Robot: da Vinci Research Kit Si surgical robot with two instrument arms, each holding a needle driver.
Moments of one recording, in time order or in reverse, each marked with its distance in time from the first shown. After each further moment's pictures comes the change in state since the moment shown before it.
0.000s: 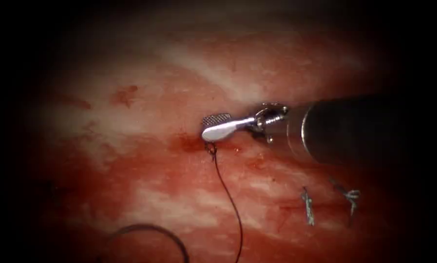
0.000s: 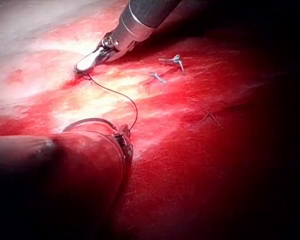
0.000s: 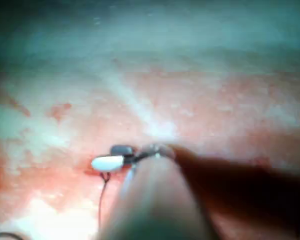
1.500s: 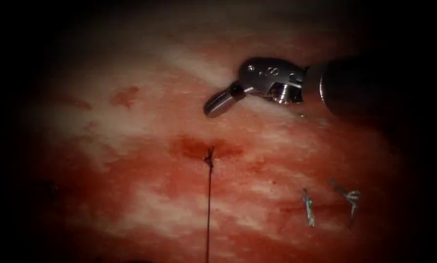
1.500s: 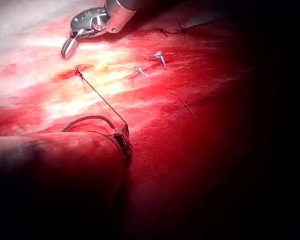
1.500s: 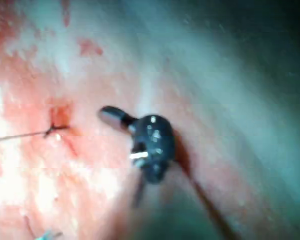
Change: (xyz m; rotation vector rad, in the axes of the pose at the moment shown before) right arm 0.009 0.000 0.001 0.231 -0.379 -0.991; left arm 0.004 0.001 -0.007 0.001 0.020 -0.011
